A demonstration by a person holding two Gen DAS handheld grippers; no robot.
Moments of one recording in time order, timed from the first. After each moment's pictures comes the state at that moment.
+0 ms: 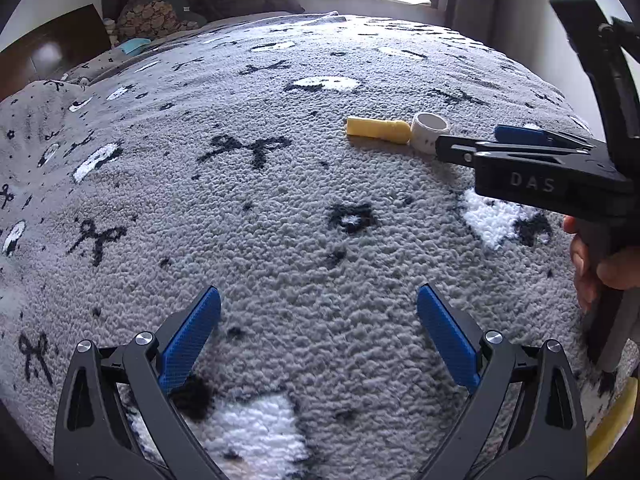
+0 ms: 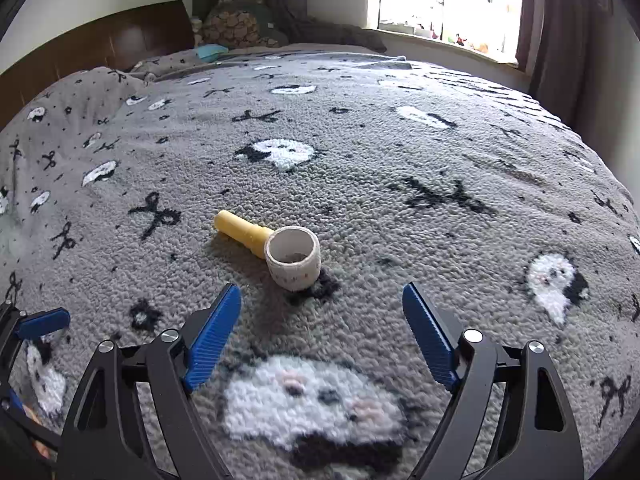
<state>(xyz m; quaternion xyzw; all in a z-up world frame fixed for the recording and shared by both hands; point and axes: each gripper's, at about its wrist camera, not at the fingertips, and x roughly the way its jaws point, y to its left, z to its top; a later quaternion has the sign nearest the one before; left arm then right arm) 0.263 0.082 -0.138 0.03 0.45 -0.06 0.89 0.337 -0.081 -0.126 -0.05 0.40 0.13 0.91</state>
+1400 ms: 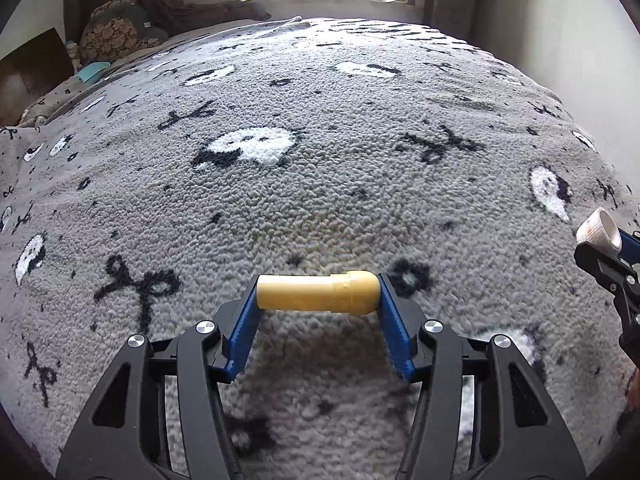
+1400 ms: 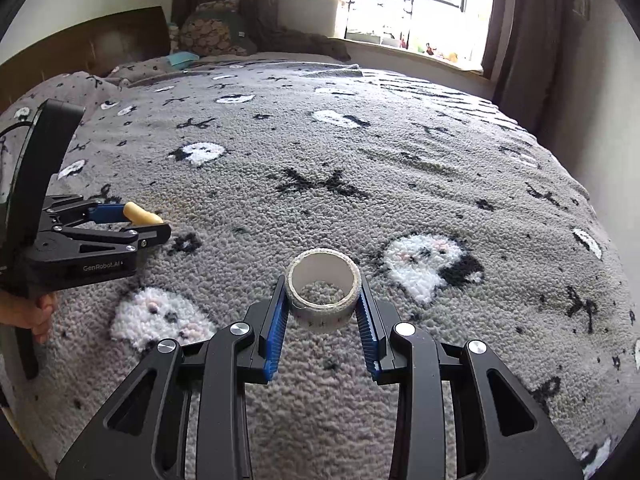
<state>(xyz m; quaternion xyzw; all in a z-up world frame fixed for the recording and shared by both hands) 0.361 0.006 -0.130 0.05 0.44 -0.10 0.89 0.299 -0.187 -0.106 -0.08 0.36 0.08 0.93</state>
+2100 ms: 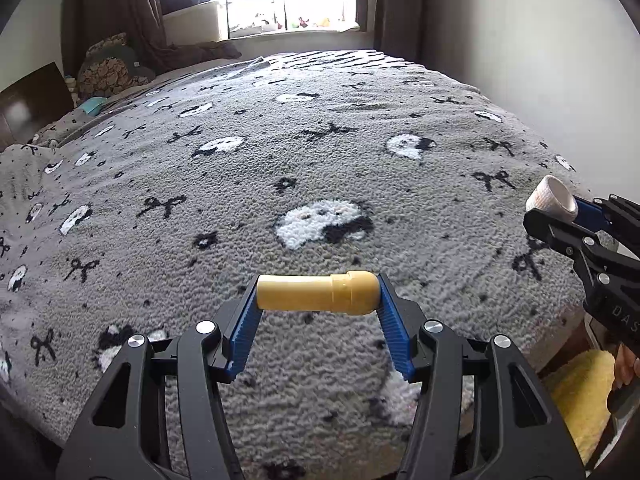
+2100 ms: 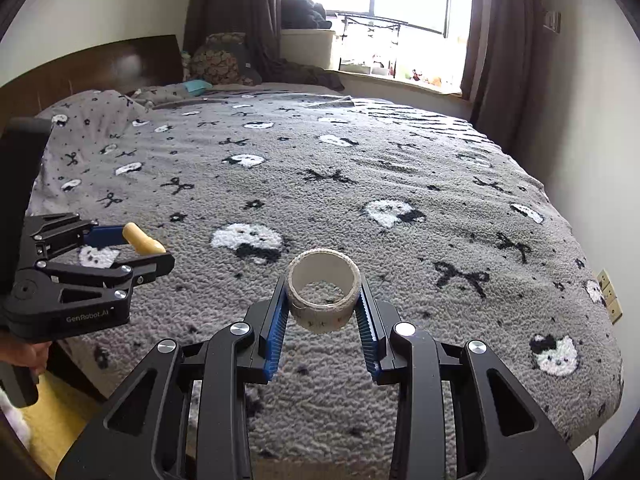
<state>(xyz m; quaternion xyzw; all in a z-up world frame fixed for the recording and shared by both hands) 0.159 -0.020 -0.069 0.07 0.38 -0.14 0.91 0.123 -0.201 -0.056 -0.06 0.31 0.08 0.95</state>
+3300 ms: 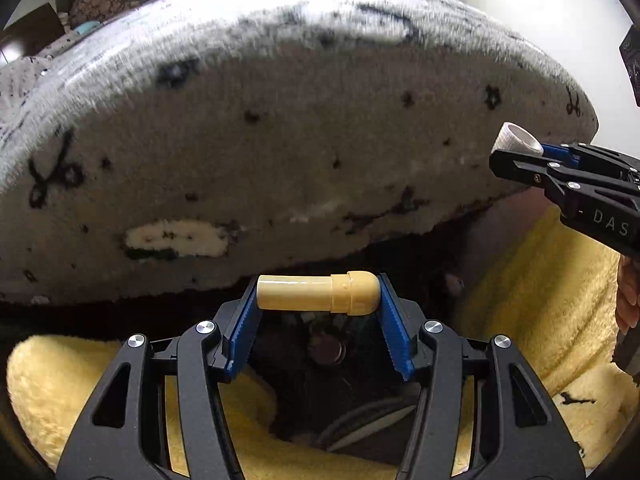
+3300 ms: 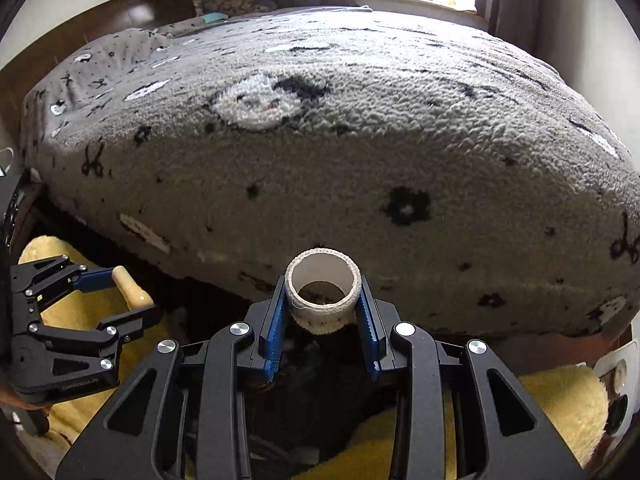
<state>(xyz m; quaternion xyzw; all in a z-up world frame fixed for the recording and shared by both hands) -0.030 -0.010 -0.220 0.06 0.50 -0.15 0.85 -0.016 -0.193 -0.199 -0.02 0.44 0.11 0.89</state>
